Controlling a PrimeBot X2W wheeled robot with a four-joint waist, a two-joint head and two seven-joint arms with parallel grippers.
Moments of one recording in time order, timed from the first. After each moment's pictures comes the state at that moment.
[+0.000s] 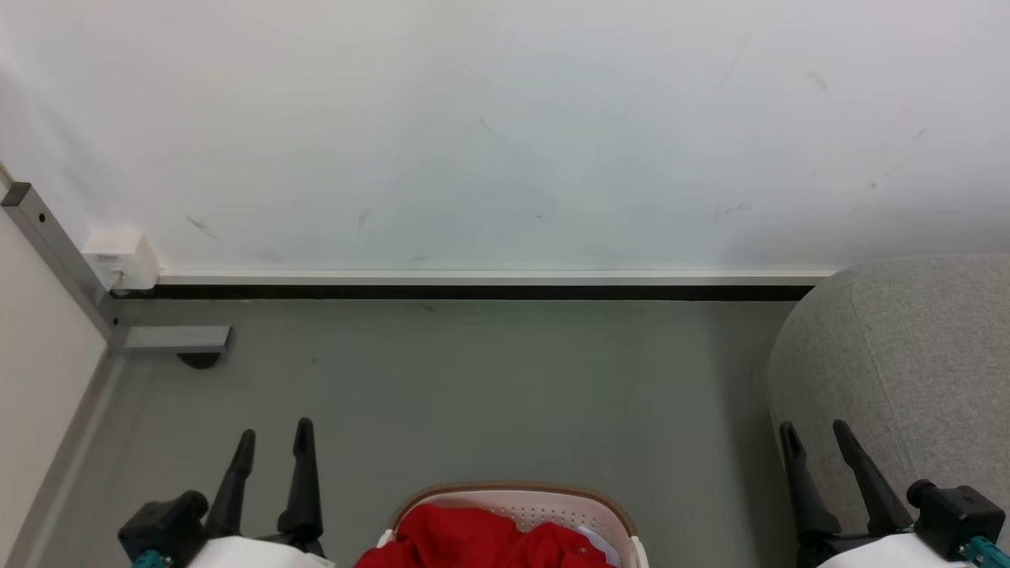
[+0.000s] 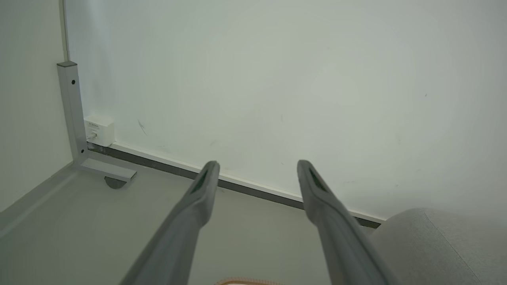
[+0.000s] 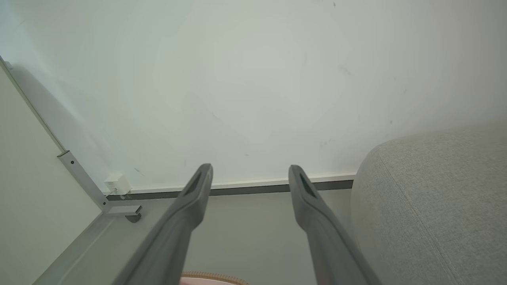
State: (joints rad) left arm -0.04 0.04 0.00 0.15 -0.35 -0.04 -0.19; right arm -0.09 -0.11 0.15 0.26 0.47 0.13 -0.19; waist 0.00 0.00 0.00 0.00
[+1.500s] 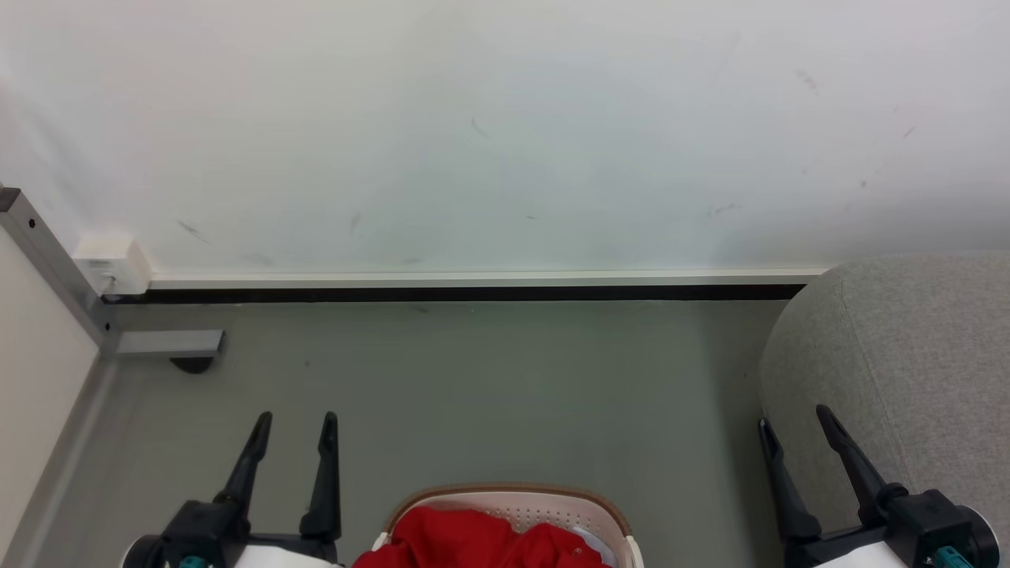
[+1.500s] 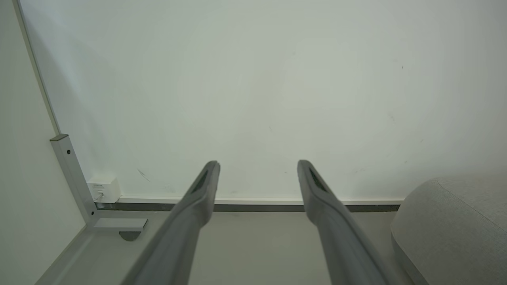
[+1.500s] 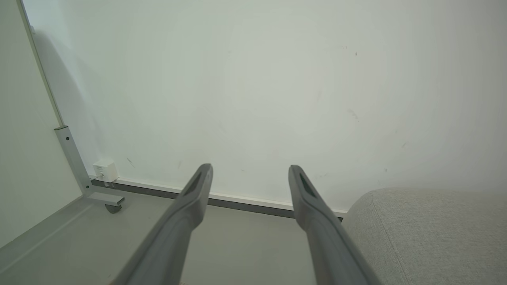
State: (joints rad) left arm -0.03 0.05 -0.03 0.11 -0.09 -0.02 -0.26; right arm -0.09 -0.10 0.16 0.22 0.23 0.13 -0.26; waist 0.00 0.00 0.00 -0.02
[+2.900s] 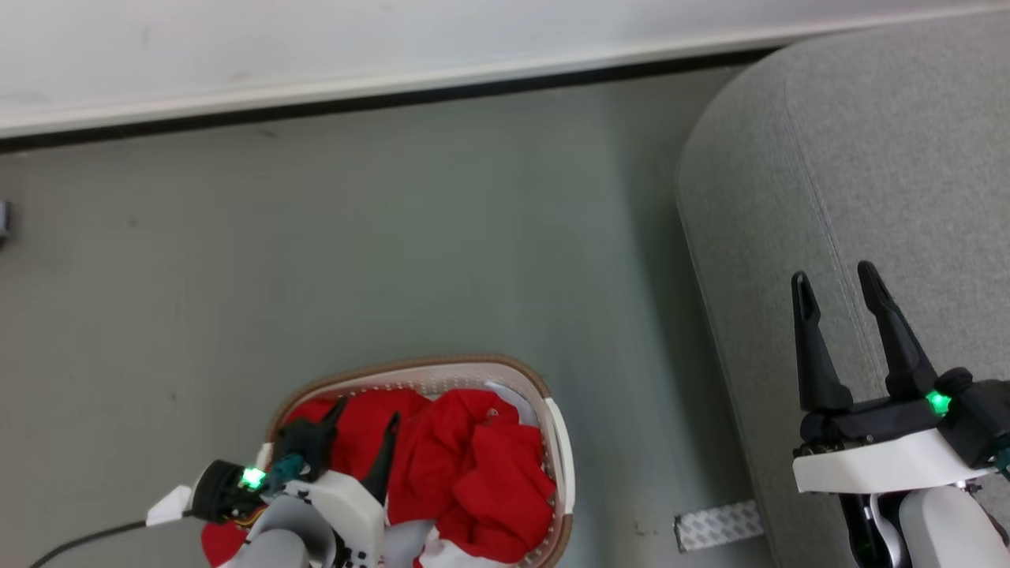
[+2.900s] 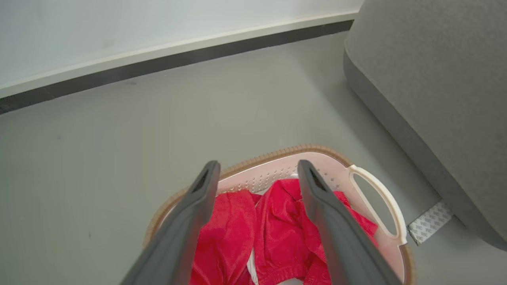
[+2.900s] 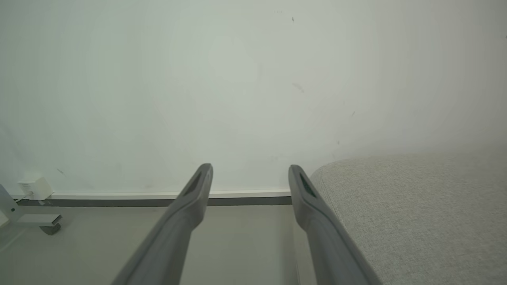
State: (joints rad) left arm -0.40 0.09 -0.20 0.73 -0.01 -0.10 -0.26; right arm -0.28 -0.09 0.12 0.12 0.30 0.13 -0.26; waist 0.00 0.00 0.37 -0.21
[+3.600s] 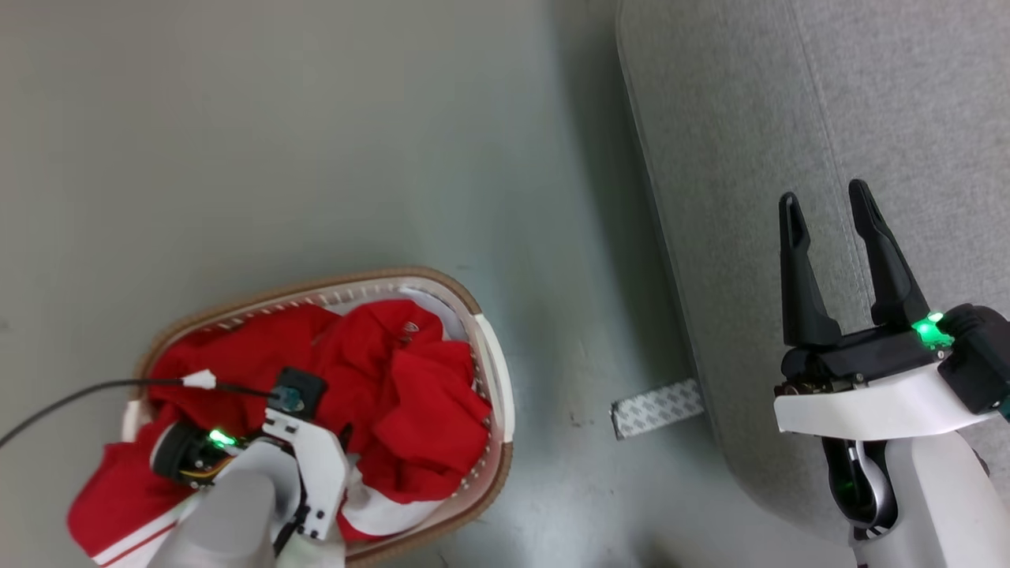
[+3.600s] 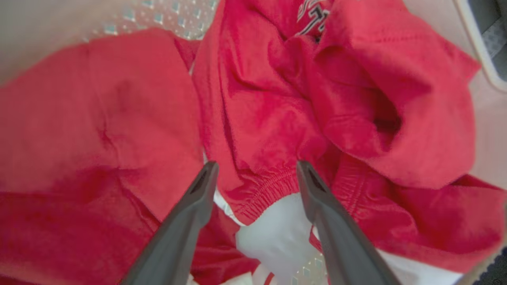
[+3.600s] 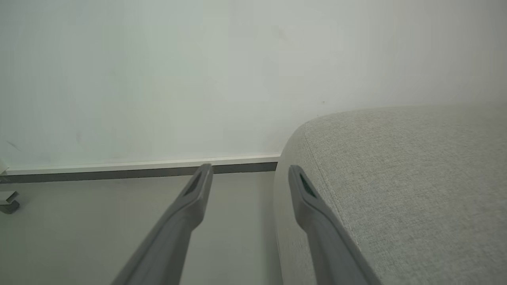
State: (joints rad) left arm -0.73 0.15 -0.33 1.25 0.04 -0.13 -0.08; right arm -0.41 -0.06 0.15 0.09 0.34 0.13 -0.26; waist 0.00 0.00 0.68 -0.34
